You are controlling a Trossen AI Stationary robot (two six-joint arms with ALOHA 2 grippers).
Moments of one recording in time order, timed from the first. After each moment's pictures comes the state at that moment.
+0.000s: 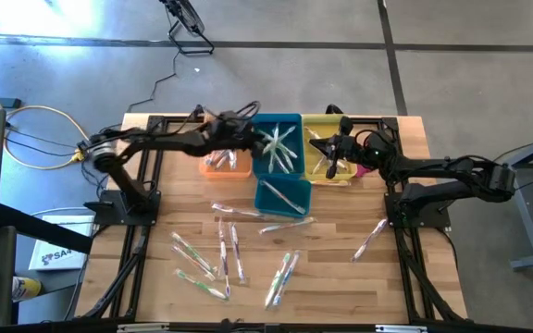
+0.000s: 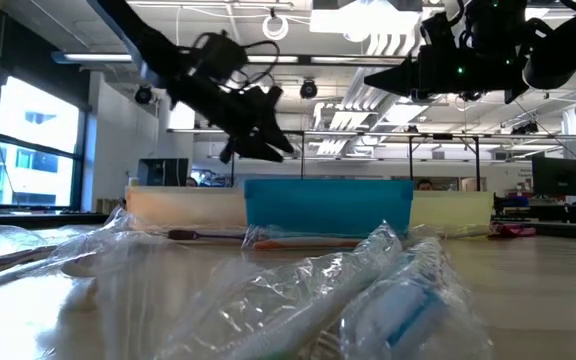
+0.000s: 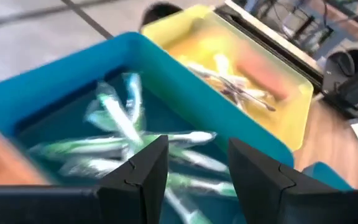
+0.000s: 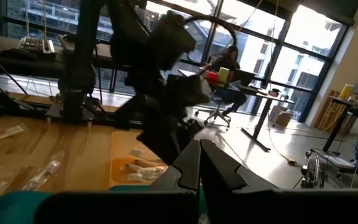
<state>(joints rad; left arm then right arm) 0.49 1.64 0.94 0.28 0.07 -0.36 -0.49 1.14 0.38 0.84 -0.21 -0.23</state>
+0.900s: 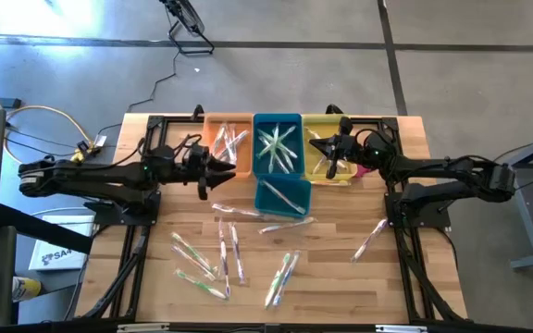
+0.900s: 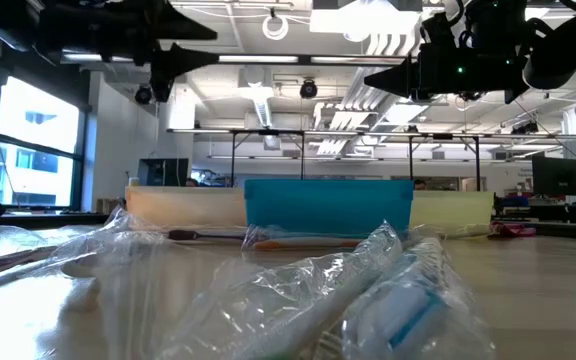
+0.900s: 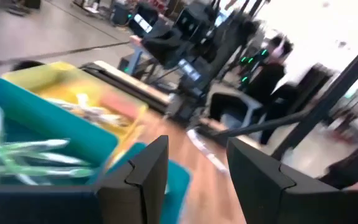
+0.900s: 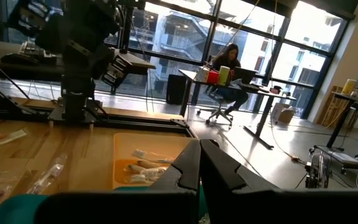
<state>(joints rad) 0.17 0.86 0.43 0.47 0.07 -0.46 -0.49 1.14 0.38 0.84 -0.21 -0.20</state>
